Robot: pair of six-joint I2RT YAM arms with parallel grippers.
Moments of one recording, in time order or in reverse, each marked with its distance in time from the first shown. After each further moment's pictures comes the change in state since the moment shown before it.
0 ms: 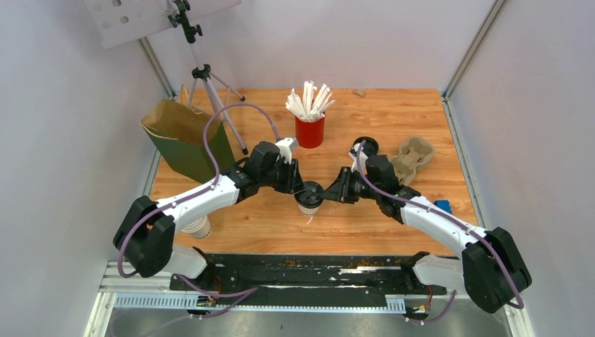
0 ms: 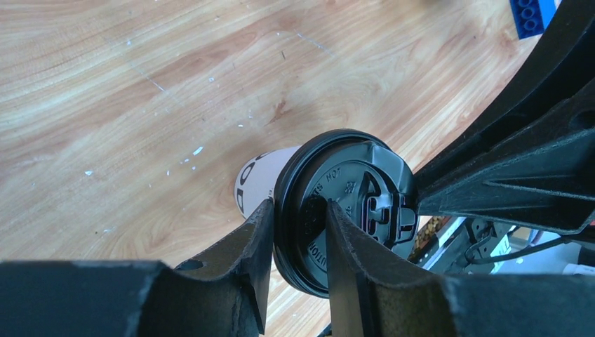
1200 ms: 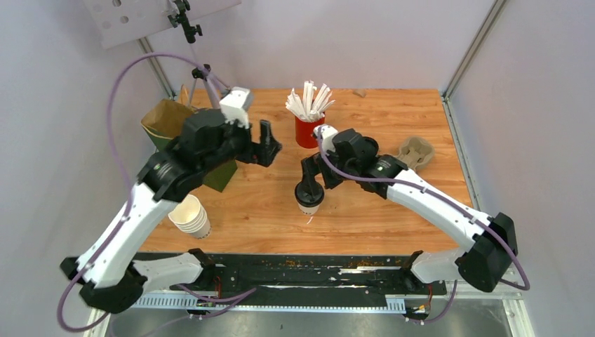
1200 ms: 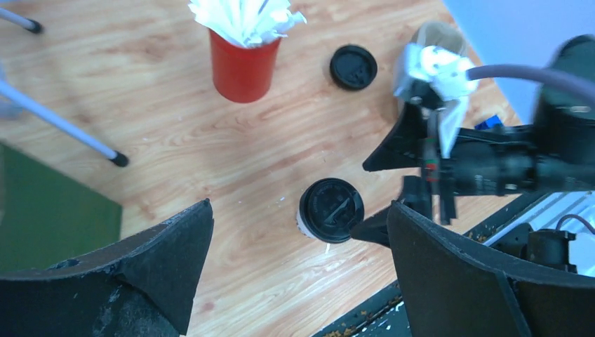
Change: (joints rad) left arm -0.012 -0.270 0.627 -0.615 -0.331 0.153; right arm 0.216 0.106 0.546 -0.532 0.293 -0.441
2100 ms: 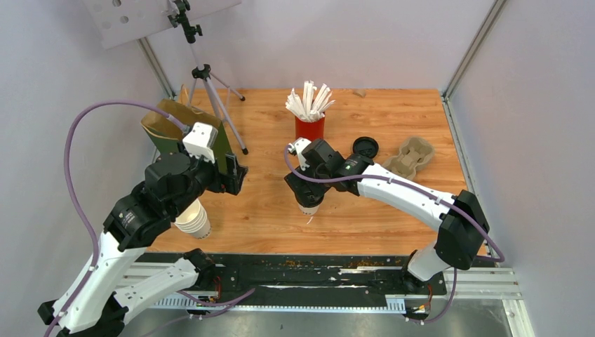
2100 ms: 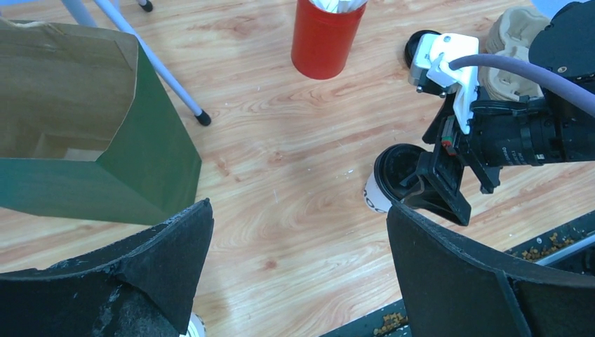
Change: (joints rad) left arm 0.000 -0.394 -0.268 -0.057 -0.196 0.074; right arm 0.139 0.231 0.117 -0.127 0.226 -0.154
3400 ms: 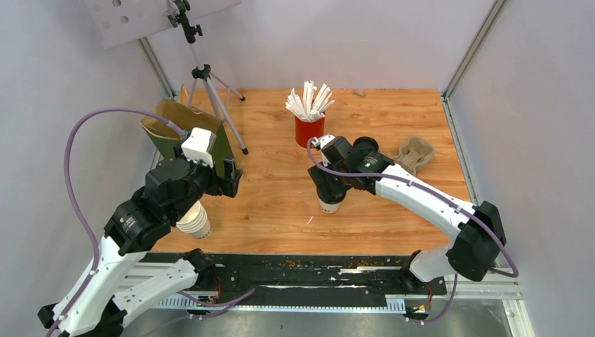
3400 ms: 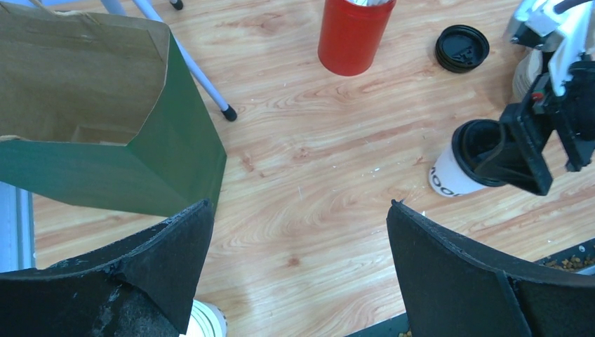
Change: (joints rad) left arm 0.000 -0.046 -0.056 0.010 -0.063 0.041; right arm -0.084 -0.093 -0.042 -0.117 0.082 0.072
